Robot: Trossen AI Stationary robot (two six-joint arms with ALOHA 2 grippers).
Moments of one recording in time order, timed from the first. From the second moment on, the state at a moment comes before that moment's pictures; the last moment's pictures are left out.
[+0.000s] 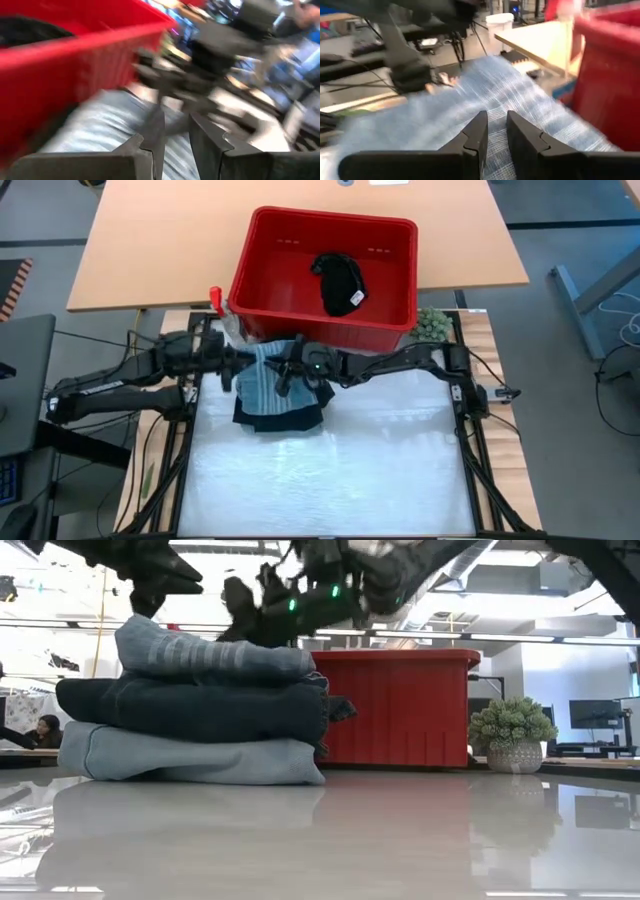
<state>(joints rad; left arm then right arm) 0.32 0.59 0.63 -0.25 0.04 -0.36 -0.09 2.07 1.51 0.38 0.18 0.15</state>
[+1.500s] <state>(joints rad) 0.04 0.54 0.45 -0.04 -0.68 -0.48 -0.89 2.18 2.02 -0.44 -0.17 0.20</state>
